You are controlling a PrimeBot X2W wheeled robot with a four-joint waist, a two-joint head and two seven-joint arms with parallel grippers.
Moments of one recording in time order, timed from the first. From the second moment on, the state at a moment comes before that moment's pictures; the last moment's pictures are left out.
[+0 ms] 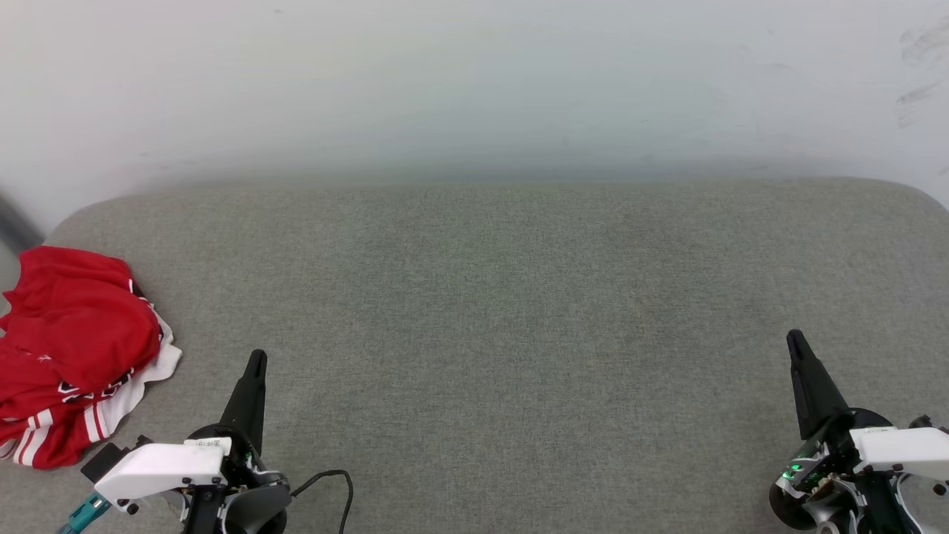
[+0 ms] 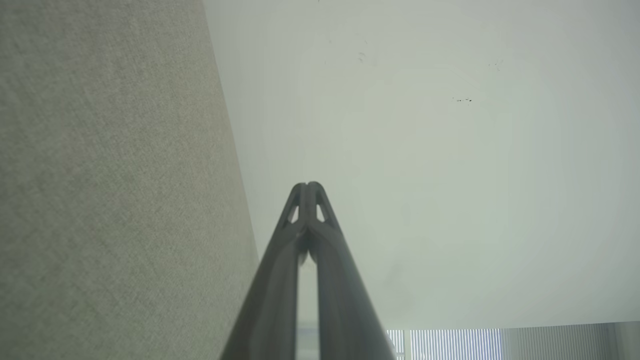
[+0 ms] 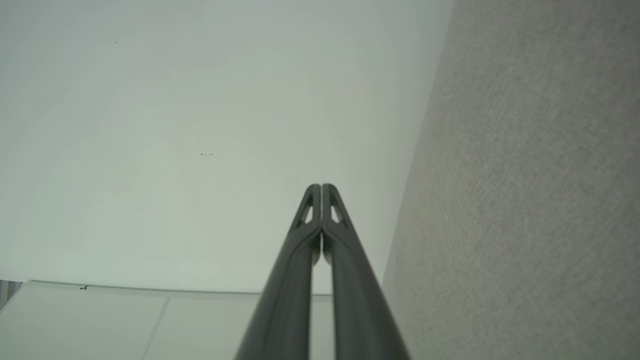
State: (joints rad) left arm -0.11 0.05 0.12 0.25 -1.61 -0.13 0.11; right arm -0.10 -0.05 -0.11 0.25 1.61 0.13 0.11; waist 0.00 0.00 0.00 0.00
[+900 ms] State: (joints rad) left arm -0.10 0.05 0.11 0.26 -1.61 -0.13 0.11; right arm -0.10 -0.05 -0.11 0.26 1.61 0.13 0.11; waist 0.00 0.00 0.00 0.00
